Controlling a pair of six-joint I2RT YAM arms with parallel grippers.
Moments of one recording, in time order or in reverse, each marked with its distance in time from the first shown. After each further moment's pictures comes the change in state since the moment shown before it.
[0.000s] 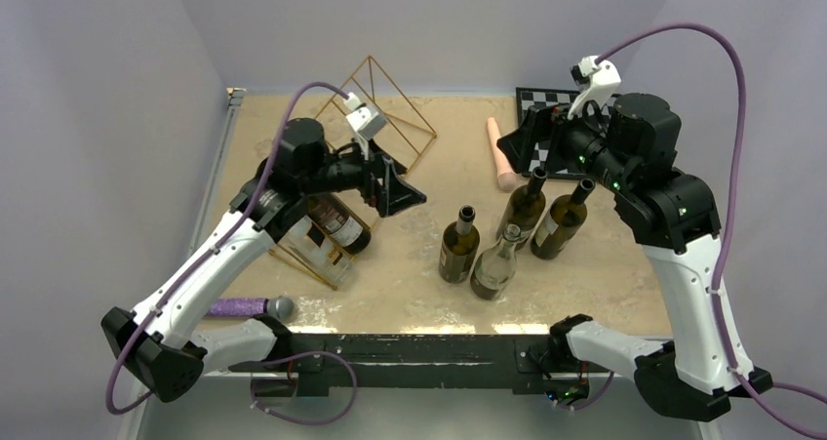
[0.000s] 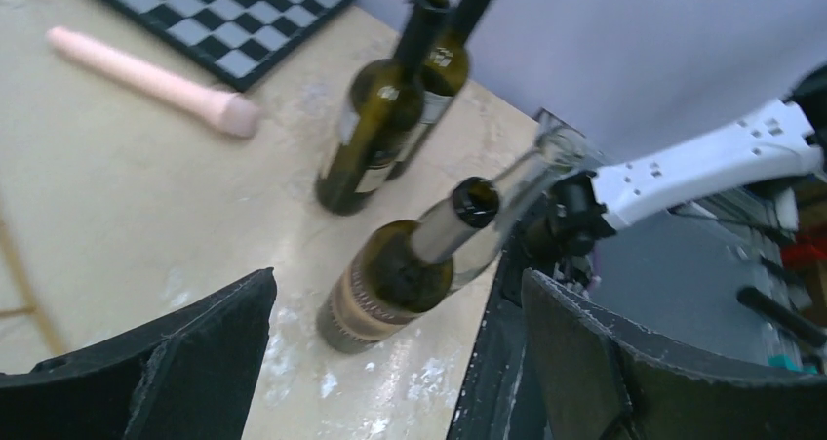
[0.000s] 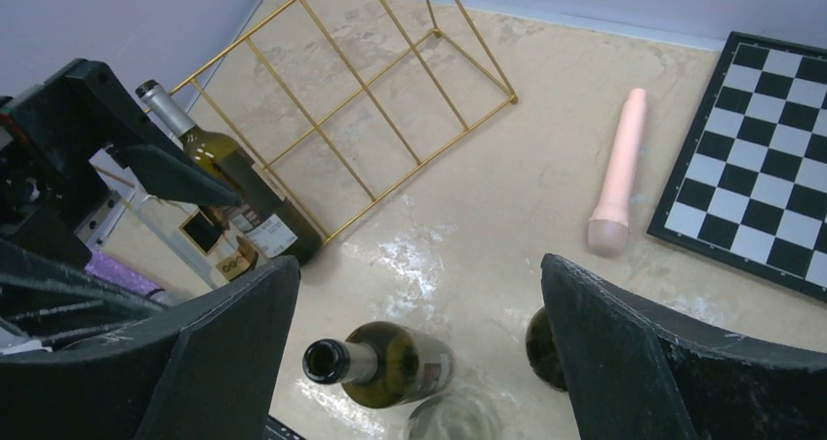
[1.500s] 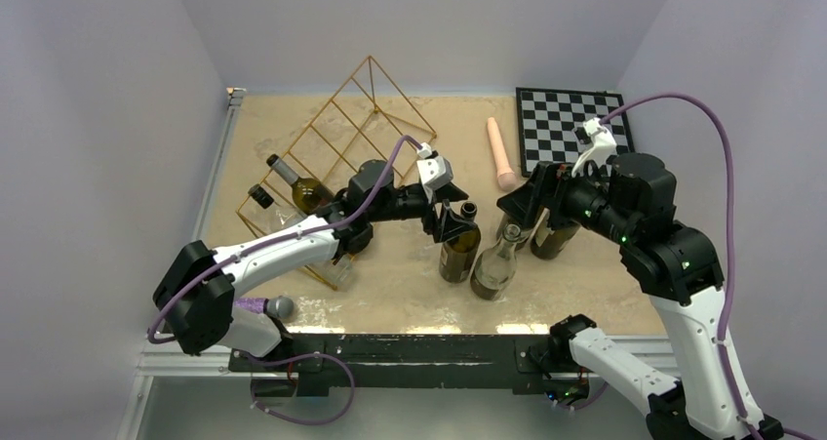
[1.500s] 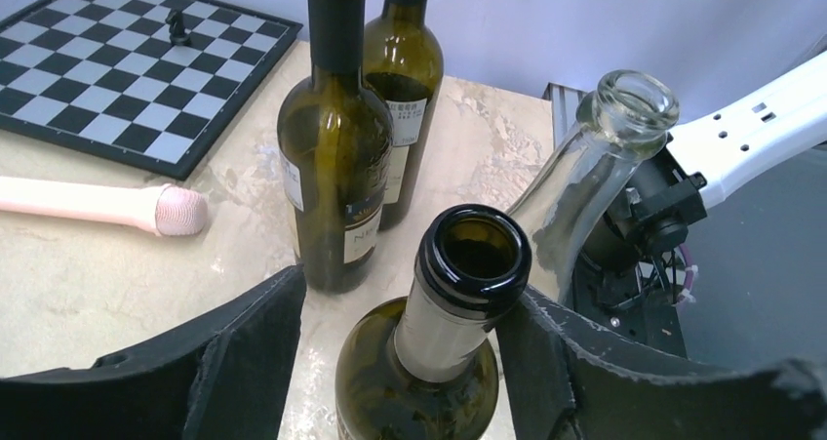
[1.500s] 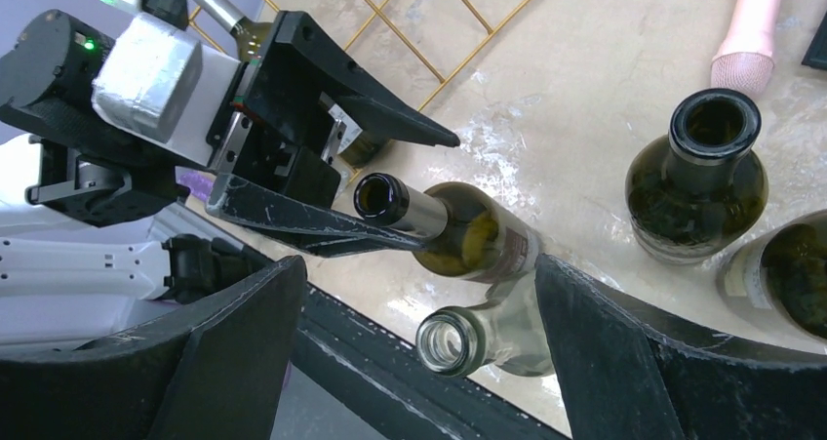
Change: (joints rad) left arm -0.296 0.284 -0.241 0.669 -0.064 0.164; right arm -0.001 -0.245 -0.300 -0.083 -0.131 0.215
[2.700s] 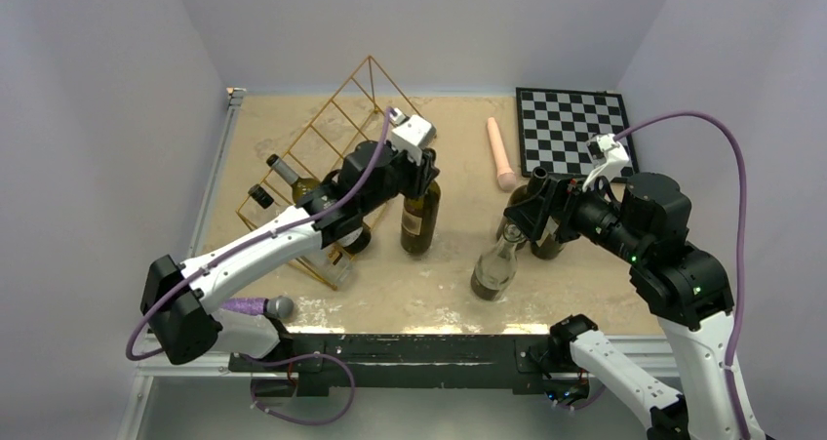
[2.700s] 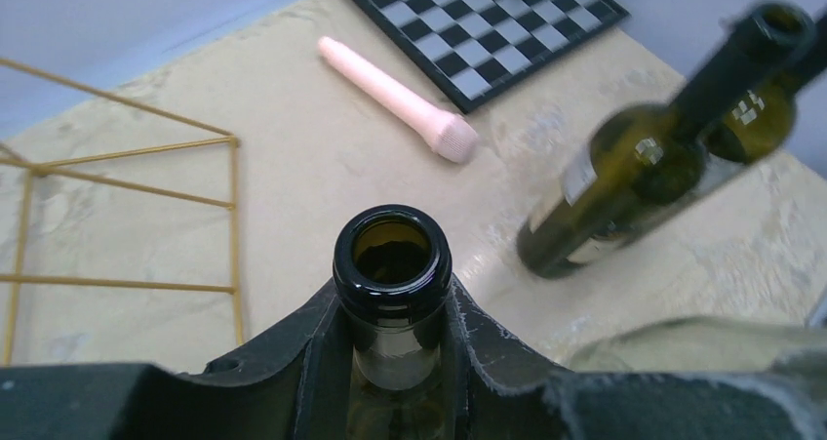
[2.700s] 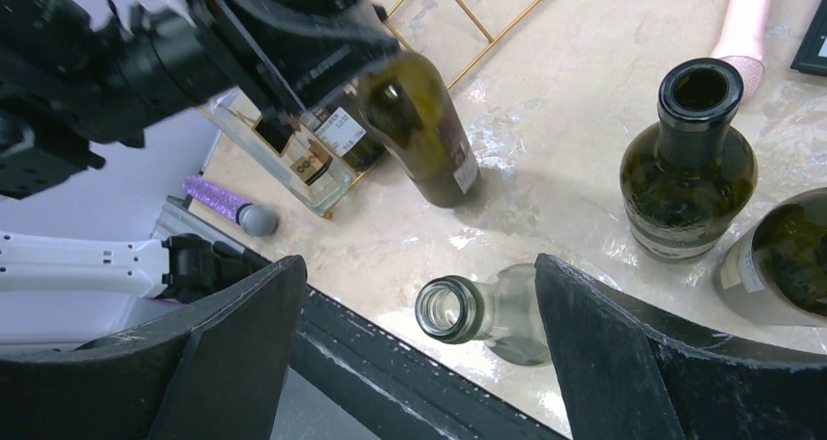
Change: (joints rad) left arm -0.011 -0.068 0.171 -0.403 -0.622 0.002; right arm -0.010 -0.097 -0.061 0.012 0.001 0.000
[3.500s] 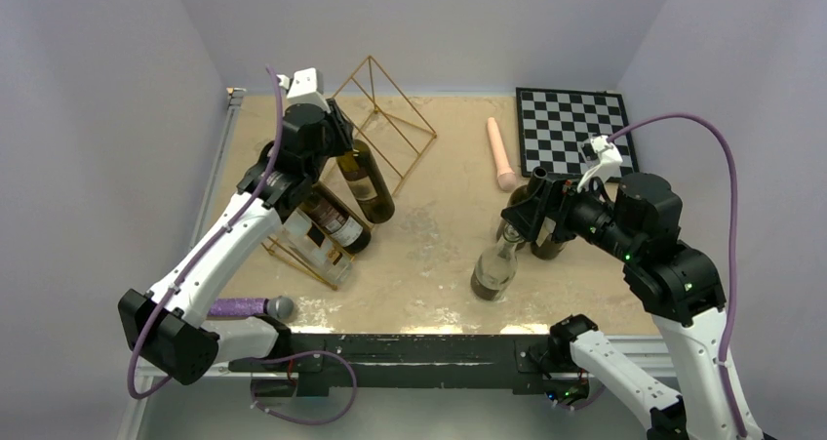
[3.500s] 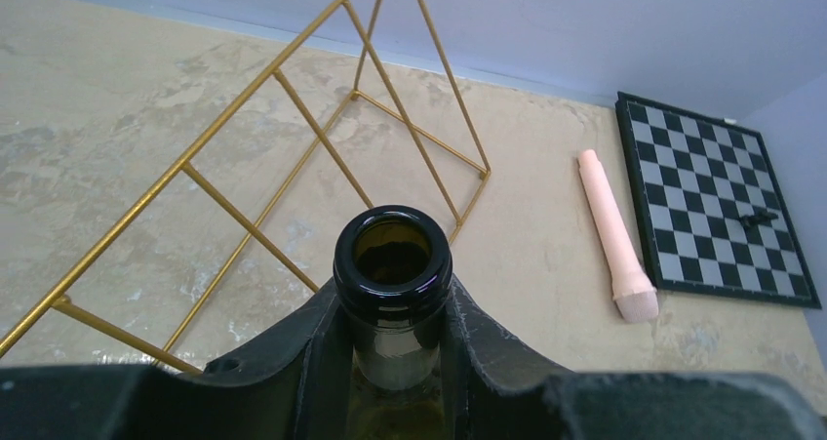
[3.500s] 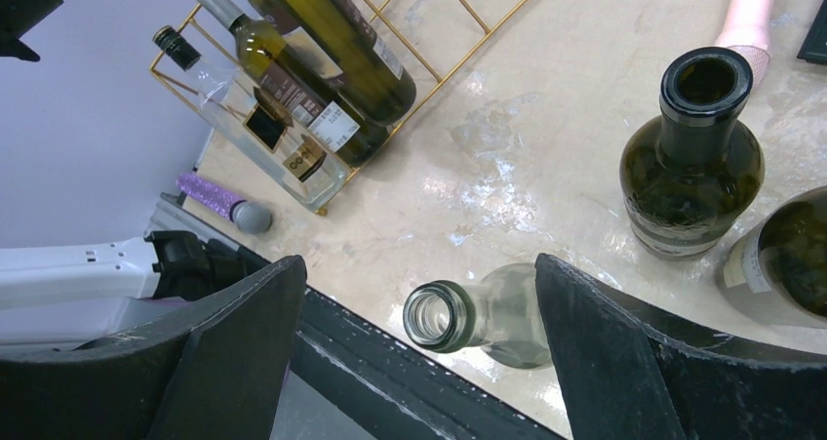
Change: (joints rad) left arm 0.354 -0.101 0.117 -0.270 -0.280 -0.340; right arm -0.002 -0.006 -0.046 0.025 -0.004 0.000
